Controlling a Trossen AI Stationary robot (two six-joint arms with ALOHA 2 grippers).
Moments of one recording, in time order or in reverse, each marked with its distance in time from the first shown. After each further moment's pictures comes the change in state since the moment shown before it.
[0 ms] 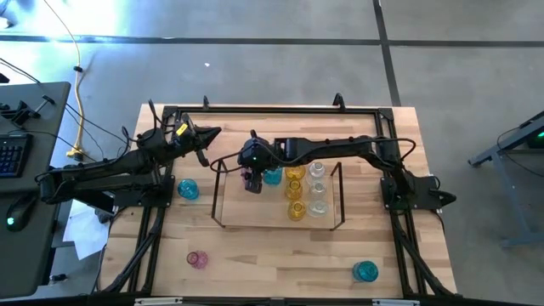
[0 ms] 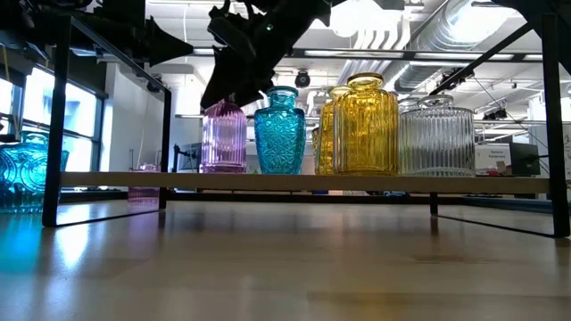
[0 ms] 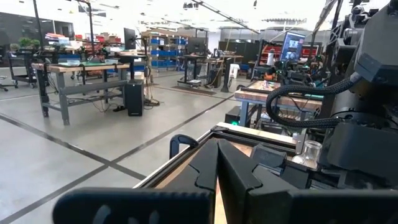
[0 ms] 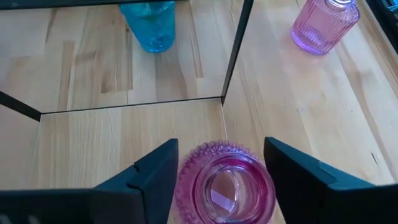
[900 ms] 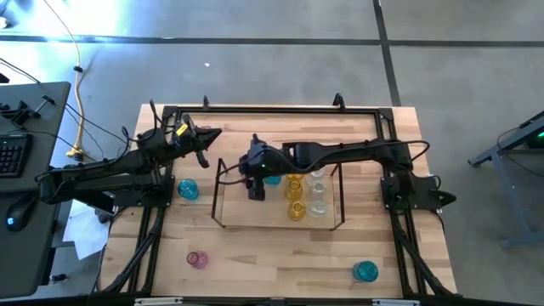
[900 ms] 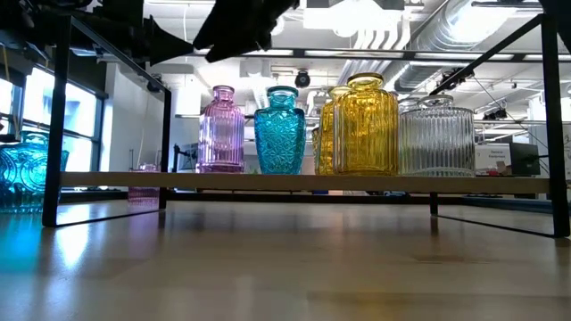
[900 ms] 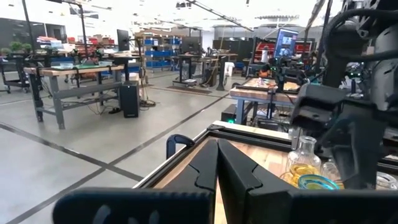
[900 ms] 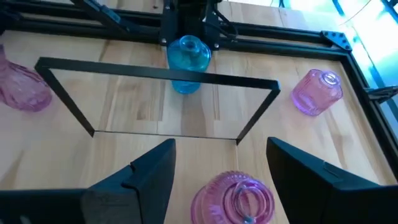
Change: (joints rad) left arm -0.001 0.000 0.001 -0.004 0.028 0.026; right arm 0.079 -0.108 0.001 0.035 0.057 -0.121
